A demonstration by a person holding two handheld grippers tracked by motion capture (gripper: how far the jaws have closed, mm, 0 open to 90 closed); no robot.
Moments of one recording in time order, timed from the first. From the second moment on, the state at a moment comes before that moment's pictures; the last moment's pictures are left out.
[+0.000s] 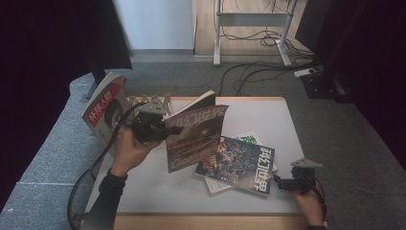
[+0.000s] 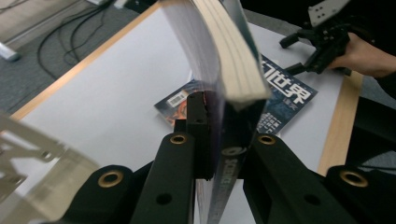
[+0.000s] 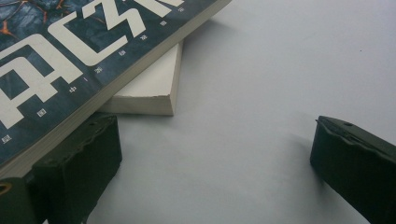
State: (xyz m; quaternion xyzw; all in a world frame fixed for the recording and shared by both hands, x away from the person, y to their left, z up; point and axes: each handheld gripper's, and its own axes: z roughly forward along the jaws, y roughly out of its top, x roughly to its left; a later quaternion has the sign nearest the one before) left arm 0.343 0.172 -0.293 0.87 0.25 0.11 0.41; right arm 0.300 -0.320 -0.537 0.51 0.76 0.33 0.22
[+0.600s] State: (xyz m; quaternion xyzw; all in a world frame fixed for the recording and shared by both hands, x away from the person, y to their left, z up) left arm 0.329 0.232 -0.292 0.85 0.32 0.14 0.39; right arm 0.299 -0.320 -0.538 0.52 0.76 0.33 0.22
